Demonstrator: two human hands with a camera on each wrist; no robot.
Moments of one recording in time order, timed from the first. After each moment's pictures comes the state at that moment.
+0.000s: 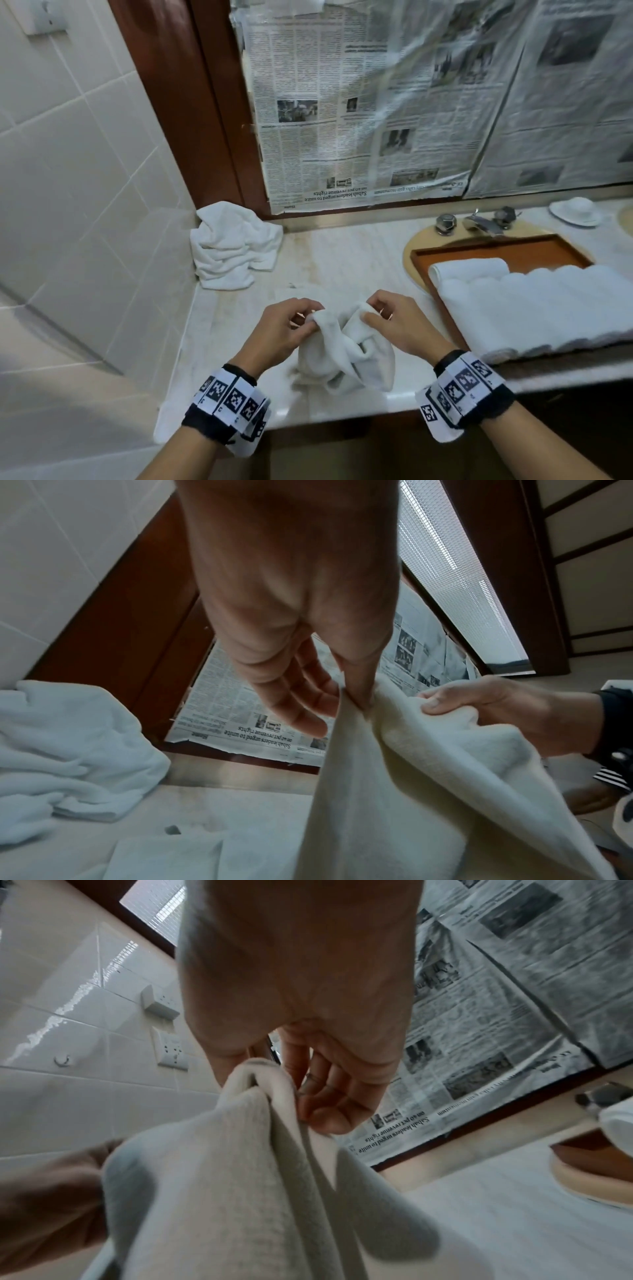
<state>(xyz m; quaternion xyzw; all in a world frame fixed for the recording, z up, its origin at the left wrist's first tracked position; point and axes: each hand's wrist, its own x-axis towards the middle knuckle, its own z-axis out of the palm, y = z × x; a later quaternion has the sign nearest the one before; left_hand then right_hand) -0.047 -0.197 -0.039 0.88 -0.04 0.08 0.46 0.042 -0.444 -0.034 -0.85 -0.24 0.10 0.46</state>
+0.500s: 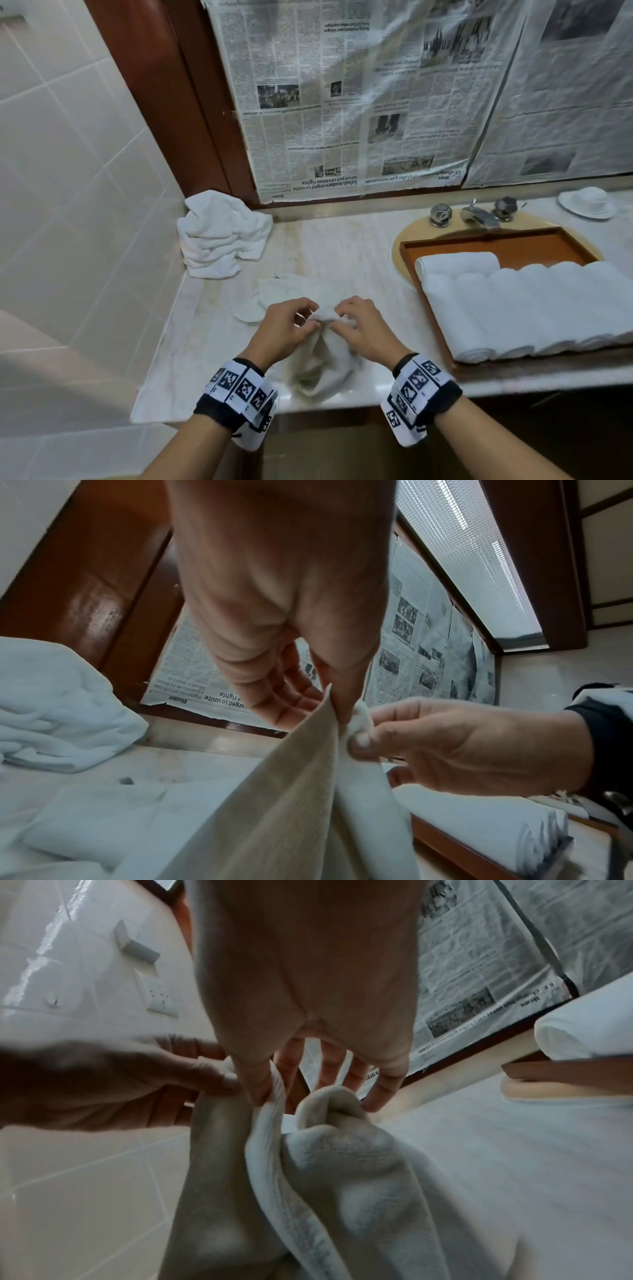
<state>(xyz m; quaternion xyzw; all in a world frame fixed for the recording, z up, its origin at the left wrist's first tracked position) -0.020 -0.262 -0.062 0.91 0.04 0.05 0.40 0.064 -0.453 -0.098 -0.85 -0.30 0.12 0.42</state>
